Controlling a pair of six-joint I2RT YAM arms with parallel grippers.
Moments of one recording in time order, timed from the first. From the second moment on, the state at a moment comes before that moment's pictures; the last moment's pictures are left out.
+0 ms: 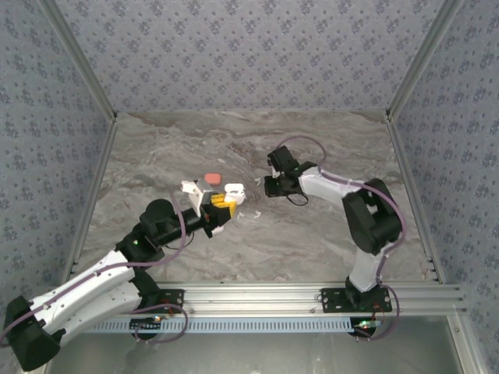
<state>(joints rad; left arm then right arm) -0.83 0.72 0.50 0.15 0.23 -0.30 0.57 1.76 1.16 -0.43 -0.03 0.38</state>
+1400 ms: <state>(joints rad) -0.86 1.04 0.58 0.34 0.42 -0.35 0.88 0.98 1.01 -0.45 -0.03 -0.07</state>
